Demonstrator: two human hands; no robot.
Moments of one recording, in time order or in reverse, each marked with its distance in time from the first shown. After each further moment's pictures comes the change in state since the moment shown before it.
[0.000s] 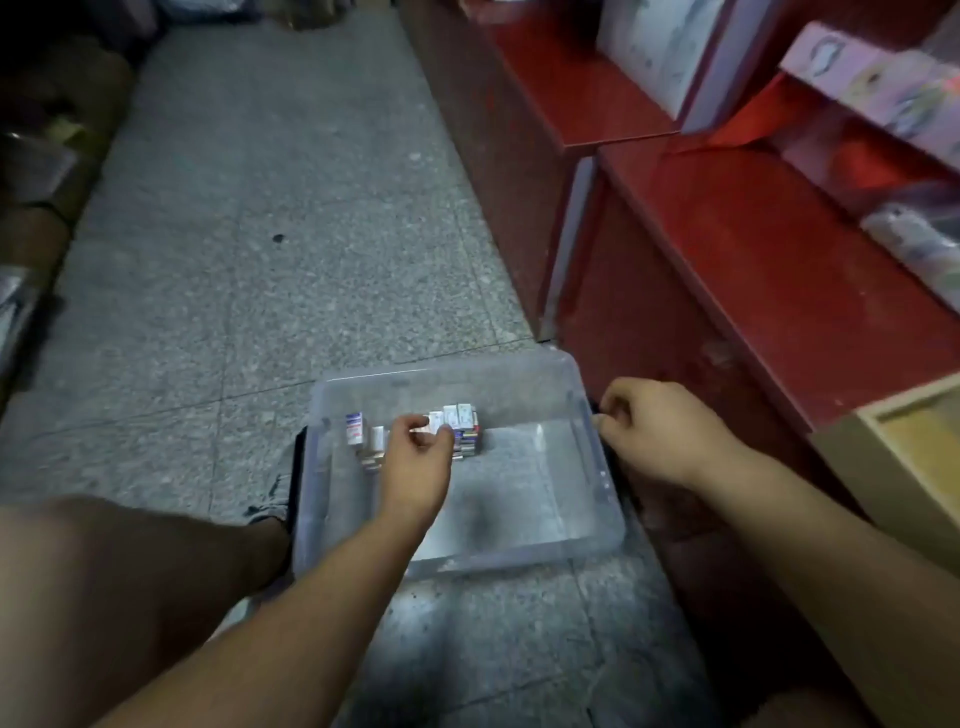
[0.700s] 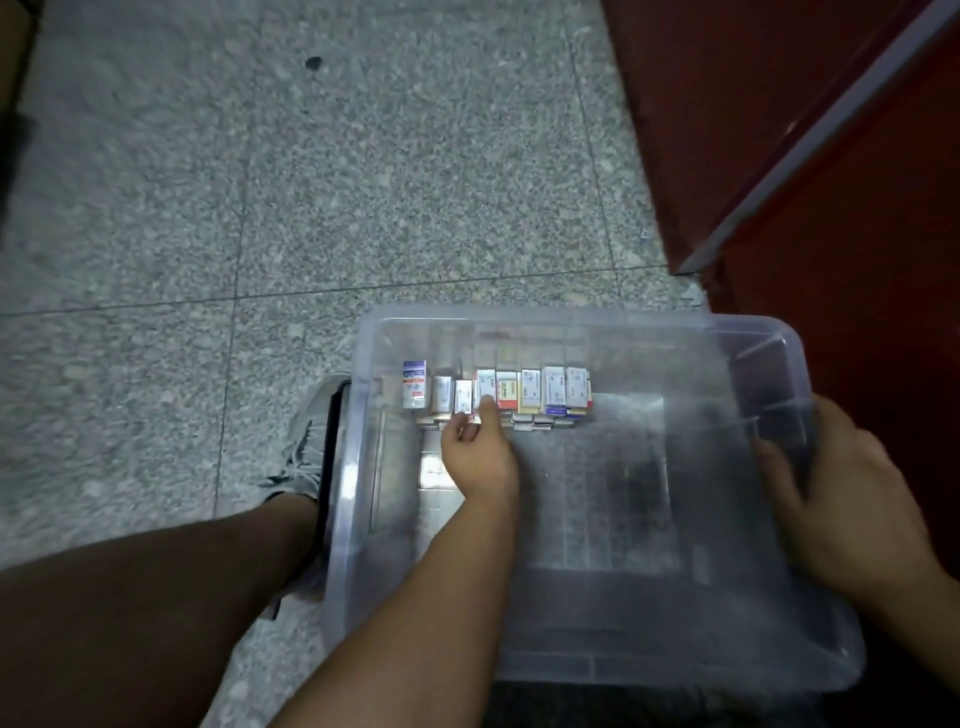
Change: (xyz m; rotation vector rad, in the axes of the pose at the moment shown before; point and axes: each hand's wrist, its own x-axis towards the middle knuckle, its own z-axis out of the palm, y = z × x) left_hand 0.165 -0.157 0.044 -0.532 0.445 -0.559; right_hand 0.099 0.025 0.151 0.014 0.104 0.138
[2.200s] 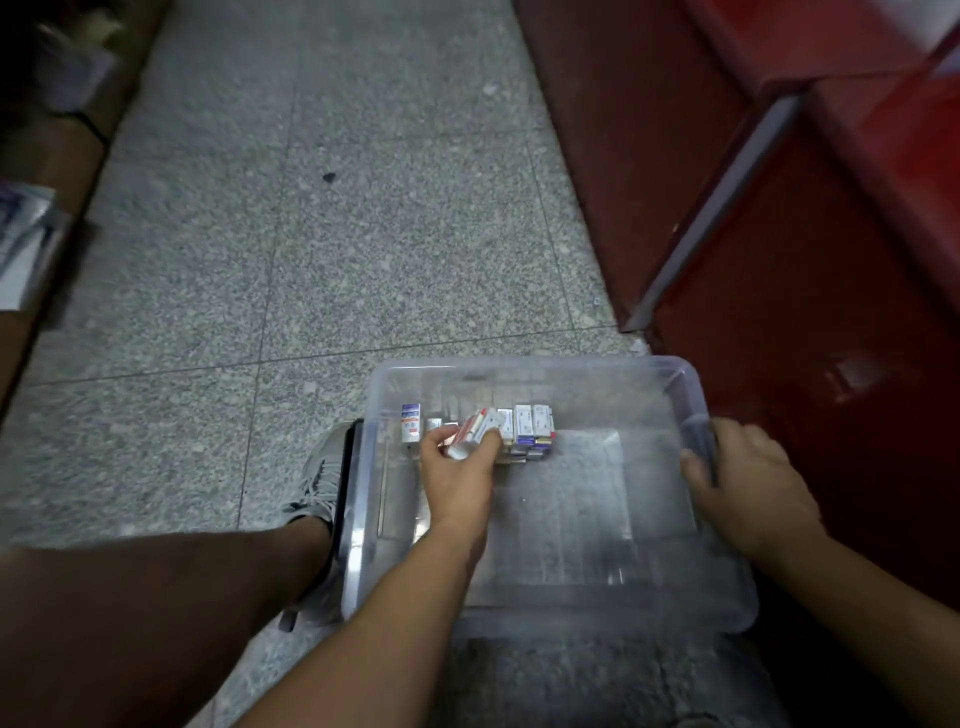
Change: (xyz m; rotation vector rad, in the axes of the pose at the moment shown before) left_hand -0.090 0.068 -0.050 0.138 -0.247 0.258; right_hand -0.015 -0.021 -0.027 -0.056 -0.088 0.047
